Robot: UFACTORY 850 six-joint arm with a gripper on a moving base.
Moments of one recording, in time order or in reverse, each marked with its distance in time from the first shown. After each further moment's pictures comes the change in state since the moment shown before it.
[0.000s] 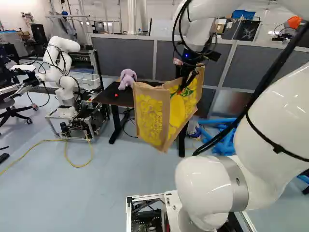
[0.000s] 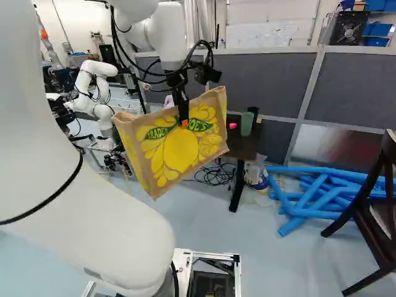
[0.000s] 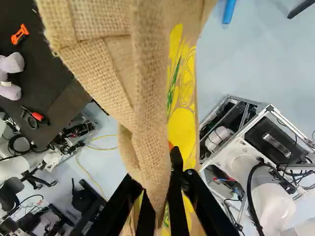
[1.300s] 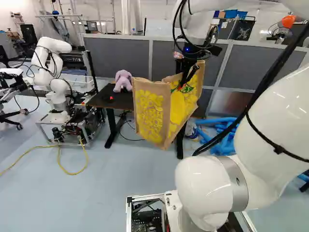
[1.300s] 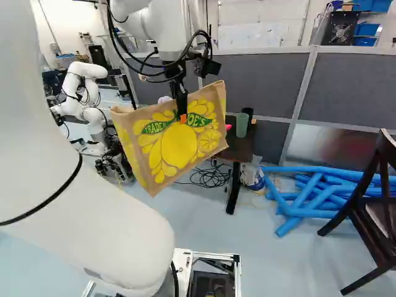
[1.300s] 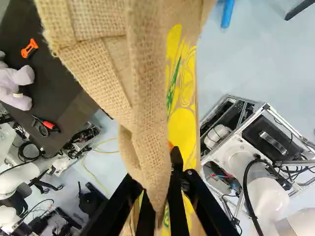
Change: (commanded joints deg) arm 0.2 0.2 -2.2 0.0 -2.4 0.0
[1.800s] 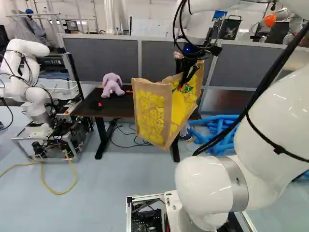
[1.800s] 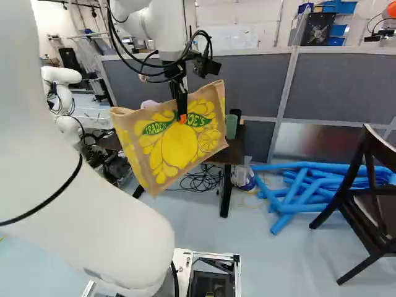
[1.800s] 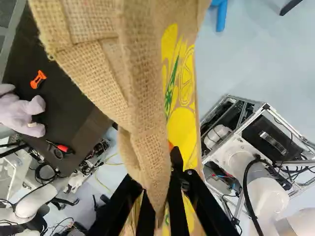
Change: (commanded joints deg) arm 0.0 0.0 0.0 0.0 0.0 0.0
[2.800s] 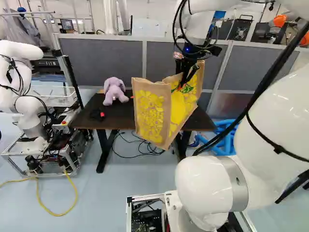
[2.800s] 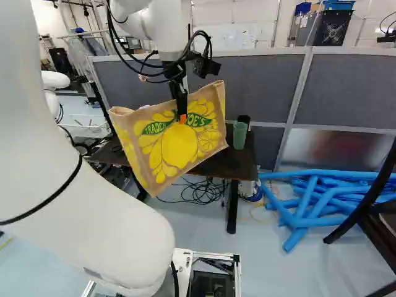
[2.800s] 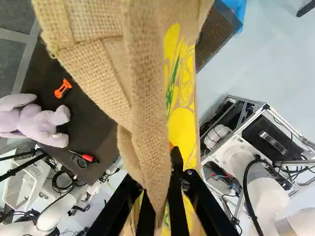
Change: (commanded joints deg) arm 0.0 0.0 0.0 0.0 0.0 0.0
